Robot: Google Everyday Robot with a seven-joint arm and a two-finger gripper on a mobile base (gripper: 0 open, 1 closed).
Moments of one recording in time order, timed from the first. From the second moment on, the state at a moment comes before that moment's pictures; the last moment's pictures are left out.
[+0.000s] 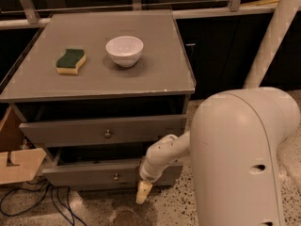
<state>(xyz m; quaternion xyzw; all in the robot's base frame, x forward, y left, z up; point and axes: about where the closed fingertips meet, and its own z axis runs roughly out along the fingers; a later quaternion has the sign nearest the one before) 0.515 0.023 0.402 -0.64 0.75 0.10 0.14</state>
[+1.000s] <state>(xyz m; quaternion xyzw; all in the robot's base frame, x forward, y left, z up) 0.482 -0.026 0.436 -0.59 0.79 0.11 0.13</state>
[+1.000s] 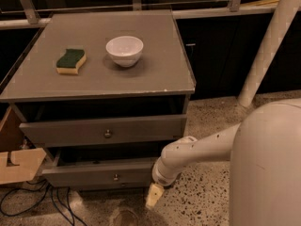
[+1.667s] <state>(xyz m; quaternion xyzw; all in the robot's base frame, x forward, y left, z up) 0.494 -0.001 0.421 -0.62 0.77 0.10 0.11</state>
